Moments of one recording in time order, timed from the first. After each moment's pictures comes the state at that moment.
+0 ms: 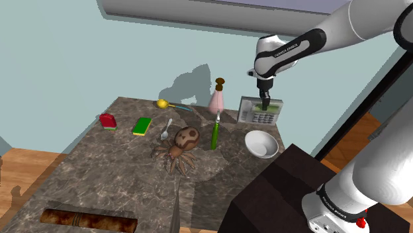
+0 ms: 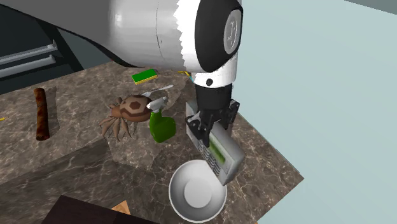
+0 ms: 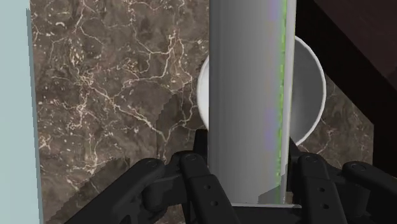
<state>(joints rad) -0.06 0.09 -0.23 -2.23 -0.19 2.11 -0.97</state>
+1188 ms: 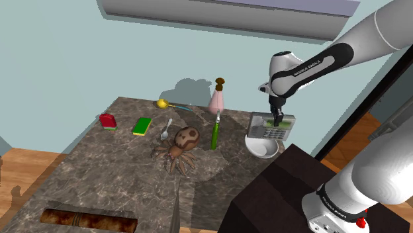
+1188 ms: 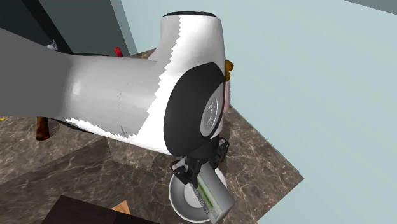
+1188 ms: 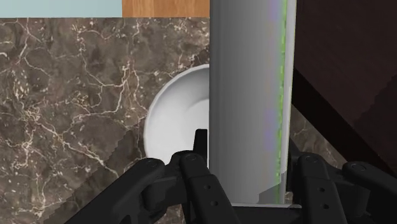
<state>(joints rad) -0.08 -0.08 -0.25 -2.56 -0.28 2.27 -0.93</state>
